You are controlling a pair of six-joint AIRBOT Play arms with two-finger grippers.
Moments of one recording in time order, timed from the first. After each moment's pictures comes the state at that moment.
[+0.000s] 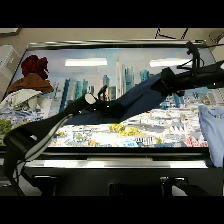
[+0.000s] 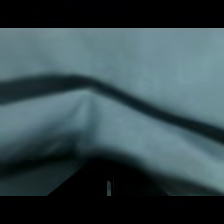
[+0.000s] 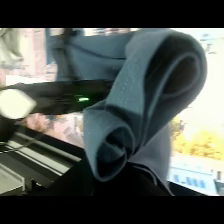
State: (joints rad) left arm -0.57 -1.91 1.48 0.64 -0.78 -1.60; right arm -0.04 -1.24 1.52 -0.82 1.47 1.67
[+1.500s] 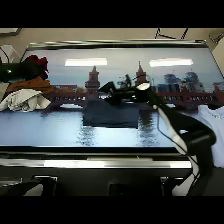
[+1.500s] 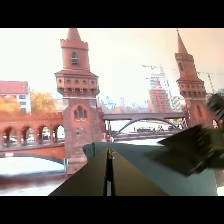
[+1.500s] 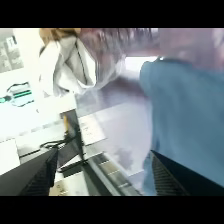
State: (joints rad) left arm 0.04 -1.16 1.47 1.06 -1.06 -1.47; right arm 0.29 -1.86 1.52 -0.27 0.96 1.52
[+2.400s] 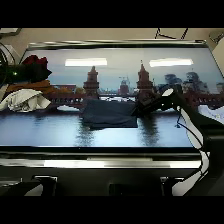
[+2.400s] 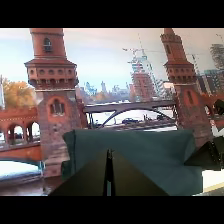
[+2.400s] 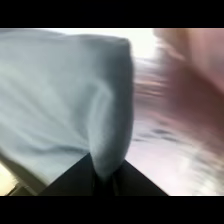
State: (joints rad) left arm -0.02 -1.14 1.47 1.05 -1.09 -1.47; right arm 0.03 -1.84 1.33 -0.70 1.28 1.47
